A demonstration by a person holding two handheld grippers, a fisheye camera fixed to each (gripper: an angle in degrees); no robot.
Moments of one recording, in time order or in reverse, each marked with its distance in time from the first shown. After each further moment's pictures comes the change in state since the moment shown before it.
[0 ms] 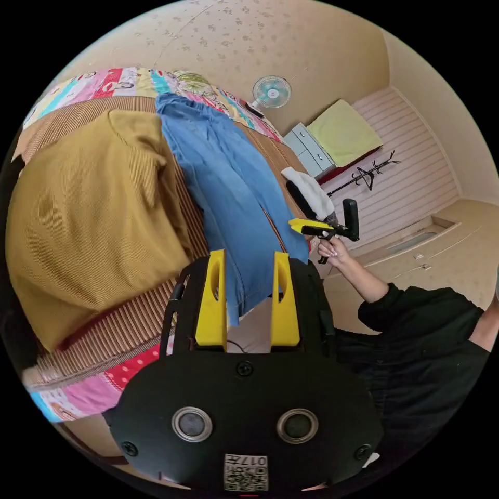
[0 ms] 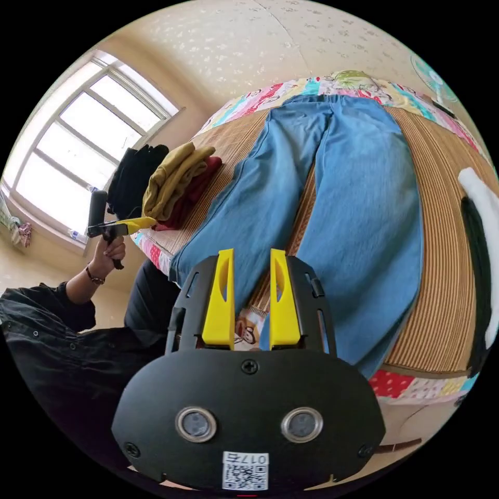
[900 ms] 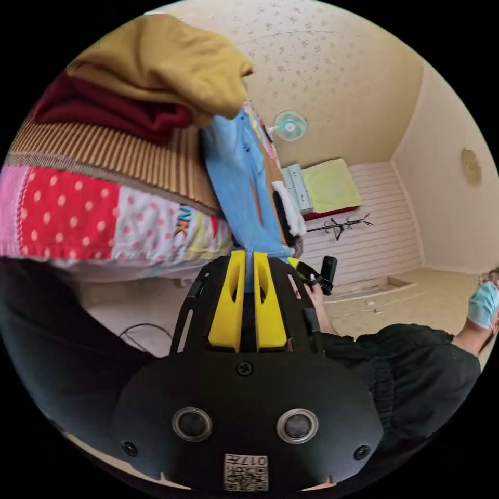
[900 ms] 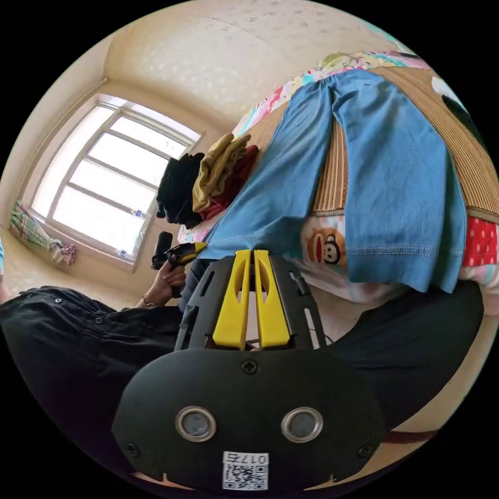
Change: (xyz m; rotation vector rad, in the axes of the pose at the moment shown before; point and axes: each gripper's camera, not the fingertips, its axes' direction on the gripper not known) left arm -0.097 0.137 -0.137 0.128 0.250 -0.331; right arm 0.008 0.145 -0.171 0.117 -0.294 0.161
